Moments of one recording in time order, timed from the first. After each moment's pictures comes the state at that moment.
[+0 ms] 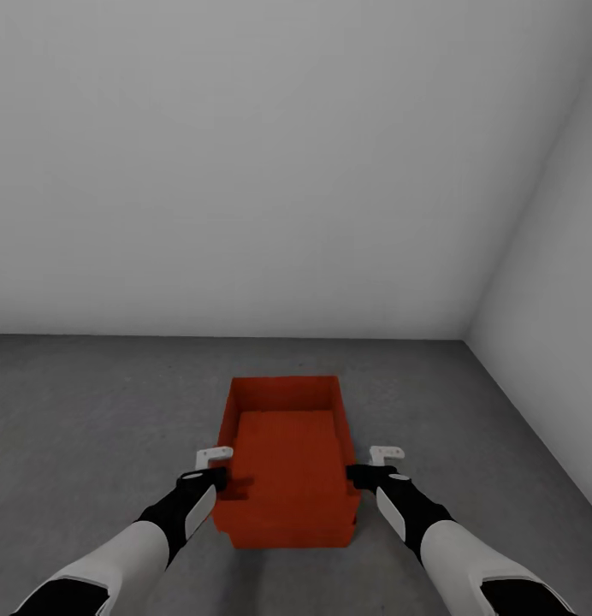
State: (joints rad) left arm -0.74 -0.07 -0.14 -0.30 0.26 0.17 0.30; right arm -0.75 0.08 0.01 -0.27 -0.05 0.12 -0.05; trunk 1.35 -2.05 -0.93
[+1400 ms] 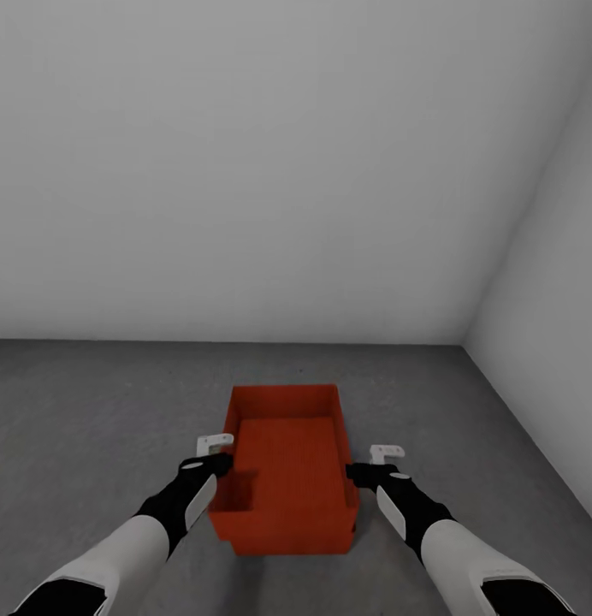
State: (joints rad) left arm -0.74 -0.06 -0.14 -0.37 0.26 0.17 0.30; right arm -0.75 0.08 0.01 -0.28 -0.05 0.12 -0.04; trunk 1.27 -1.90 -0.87
